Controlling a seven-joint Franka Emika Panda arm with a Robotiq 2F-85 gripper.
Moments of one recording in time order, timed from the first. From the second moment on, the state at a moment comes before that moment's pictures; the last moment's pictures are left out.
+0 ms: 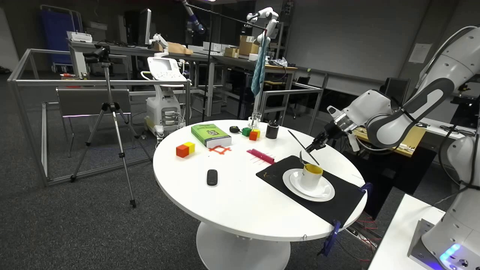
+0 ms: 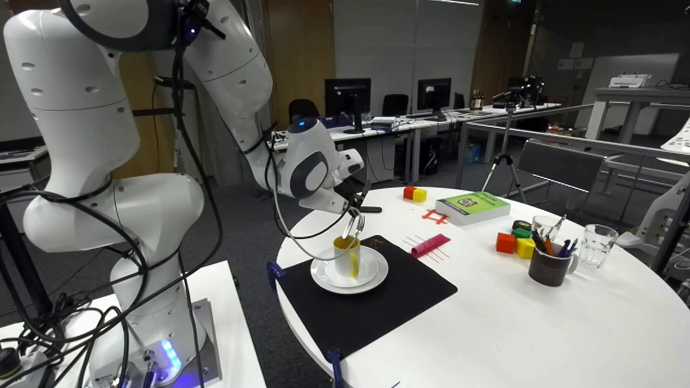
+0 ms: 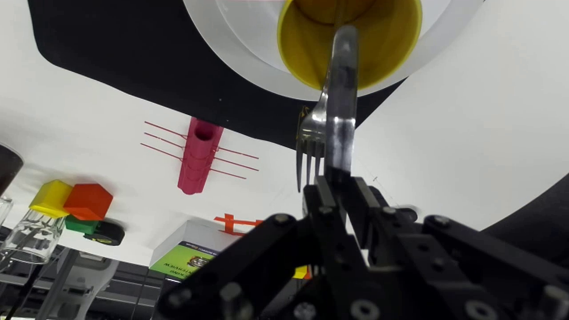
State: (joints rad) arm 1.56 -0.21 -1.57 -2.70 -0.49 3.25 -0.08
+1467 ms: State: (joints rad) arm 1.66 -0.21 -1.69 -2.71 -0.49 3.26 -0.11
